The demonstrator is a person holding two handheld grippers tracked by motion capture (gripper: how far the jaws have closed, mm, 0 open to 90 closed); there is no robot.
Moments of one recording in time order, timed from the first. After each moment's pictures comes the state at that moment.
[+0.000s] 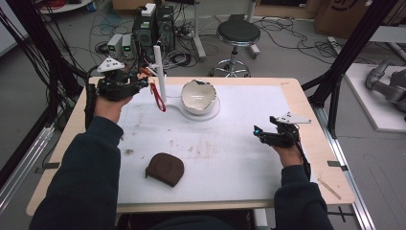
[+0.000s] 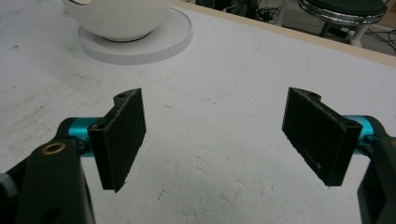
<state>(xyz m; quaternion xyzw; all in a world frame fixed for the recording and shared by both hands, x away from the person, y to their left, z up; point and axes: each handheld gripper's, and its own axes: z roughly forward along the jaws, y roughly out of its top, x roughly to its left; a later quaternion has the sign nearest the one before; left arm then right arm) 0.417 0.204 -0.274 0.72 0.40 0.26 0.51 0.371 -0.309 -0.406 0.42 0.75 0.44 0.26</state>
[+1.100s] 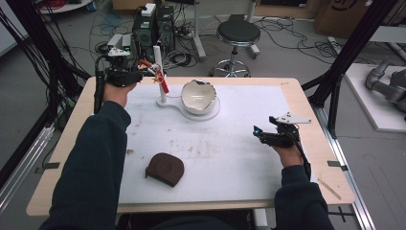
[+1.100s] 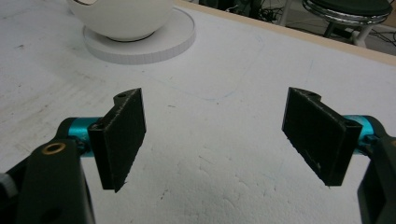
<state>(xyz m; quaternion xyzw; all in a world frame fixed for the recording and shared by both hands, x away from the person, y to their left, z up) 0.469 0.208 -0.289 0.70 0.47 0.27 0.46 0.371 -0.309 -0.406 0.41 0.76 0.44 0.26</state>
